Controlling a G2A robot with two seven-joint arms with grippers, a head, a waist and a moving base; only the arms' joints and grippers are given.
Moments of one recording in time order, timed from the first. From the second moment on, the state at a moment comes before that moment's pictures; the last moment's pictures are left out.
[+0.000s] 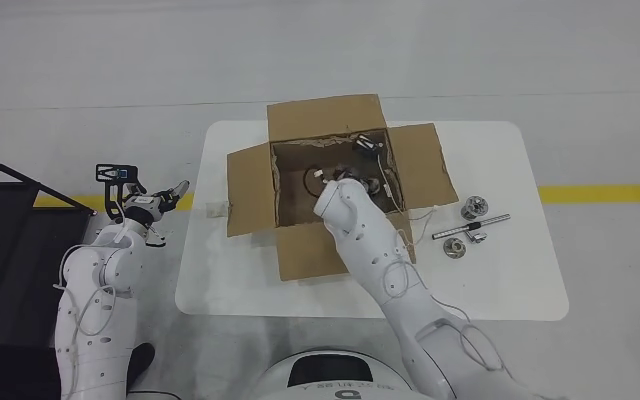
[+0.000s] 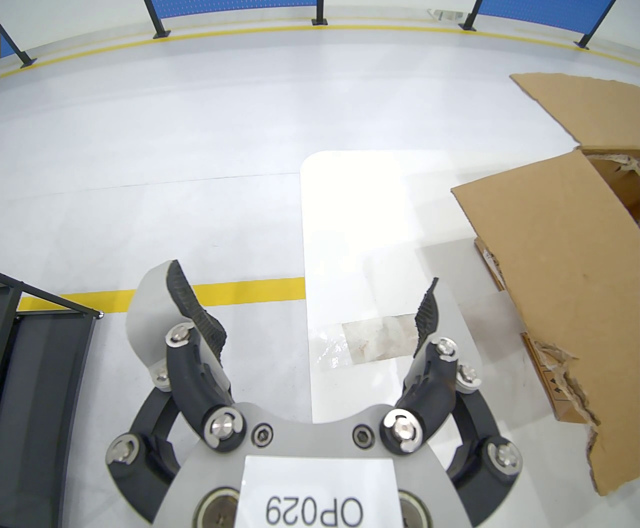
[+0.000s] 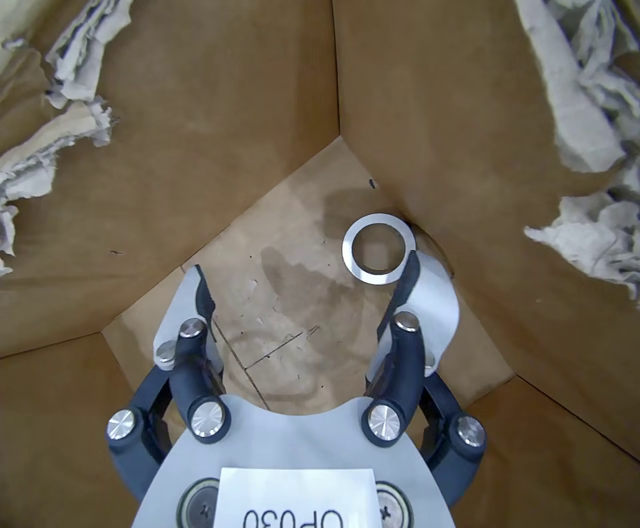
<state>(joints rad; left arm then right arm) 1.54 -1.25 -1.81 -1.60 1.19 -0.30 -0.36 -1.00 -1.77 1.13 -1.02 -1.16 0.93 0.40</state>
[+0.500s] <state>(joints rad) 1.54 -1.25 -1.81 -1.60 1.19 -0.30 -0.36 -0.89 -1.80 1.12 -0.81 -1.10 0.89 0.25</state>
